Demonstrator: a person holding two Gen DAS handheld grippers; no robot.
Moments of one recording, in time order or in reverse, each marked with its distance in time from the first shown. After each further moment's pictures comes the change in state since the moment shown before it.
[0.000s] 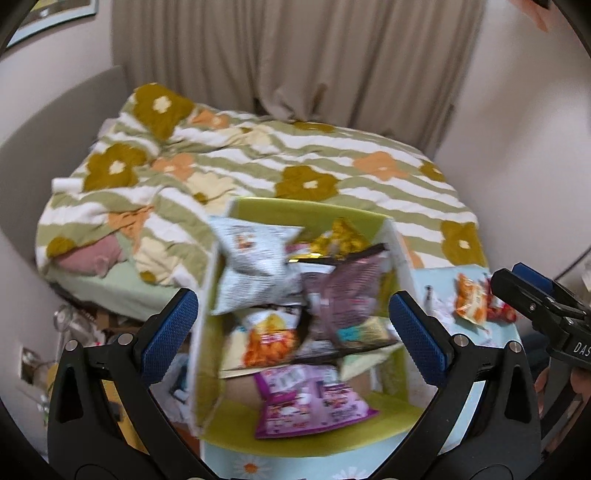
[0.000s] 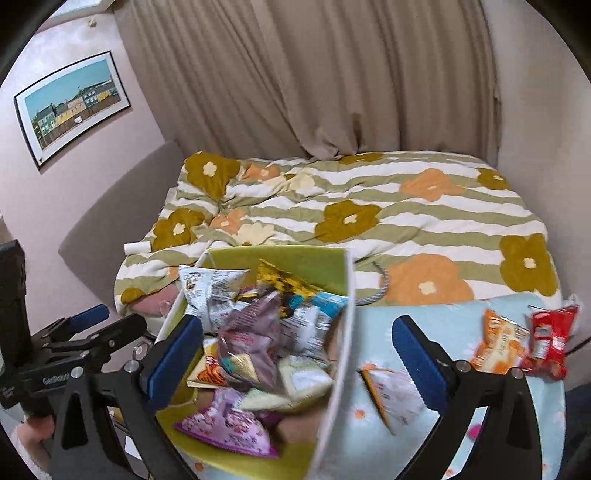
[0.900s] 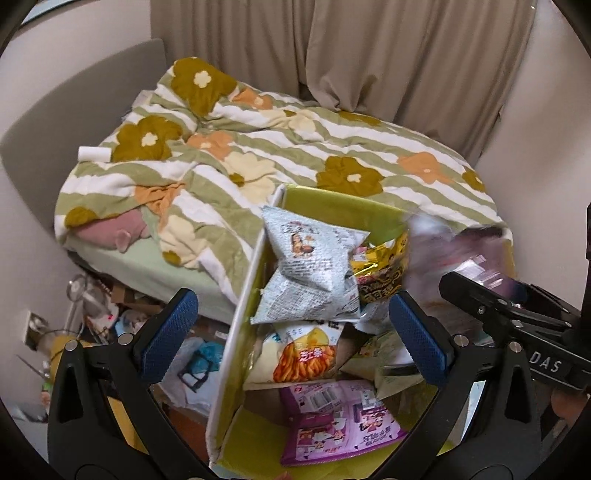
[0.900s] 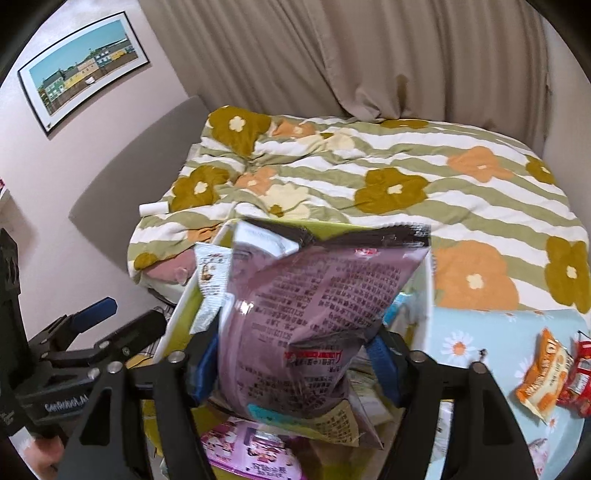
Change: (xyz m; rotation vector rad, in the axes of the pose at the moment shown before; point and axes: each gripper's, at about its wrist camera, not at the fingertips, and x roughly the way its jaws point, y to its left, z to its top) left arm 0.044 0.047 0.006 -0.133 0.051 0.142; right arm 0.106 0.043 0.017 -0.080 0.178 0.116
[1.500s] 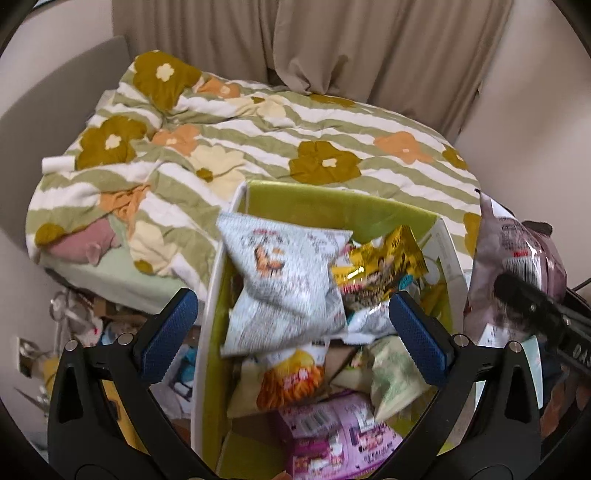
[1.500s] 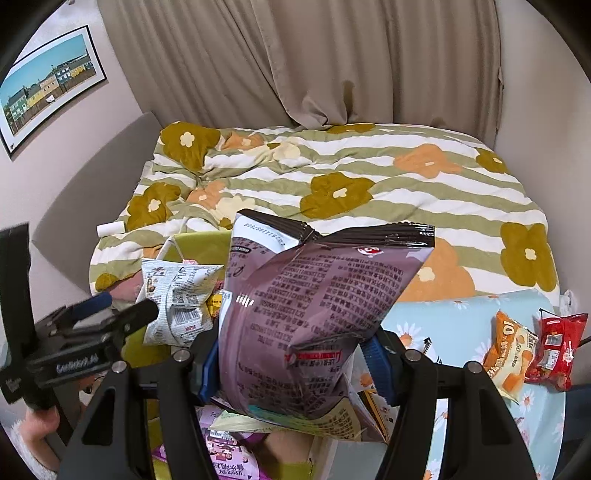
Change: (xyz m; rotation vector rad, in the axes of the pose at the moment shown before) left arm 0.049 -0.010 0.016 0.082 0.058 -0.092; right arm -0.024 -0.034 -0.008 0.085 -0.043 -0.164
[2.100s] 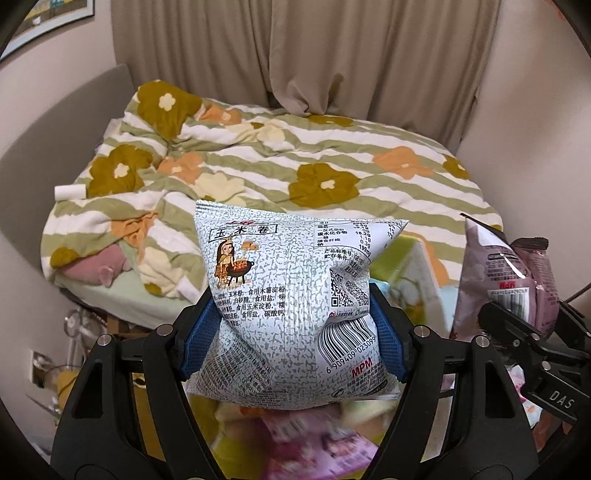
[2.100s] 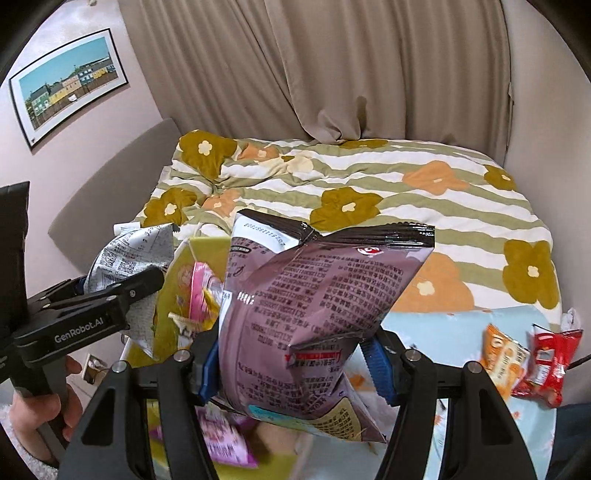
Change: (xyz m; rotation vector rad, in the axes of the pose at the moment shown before) left arm -0.024 -0.036 0.027 0.048 -0.066 0.053; right arm -0.022 -0.013 -0.004 -0.048 -0.049 0.048
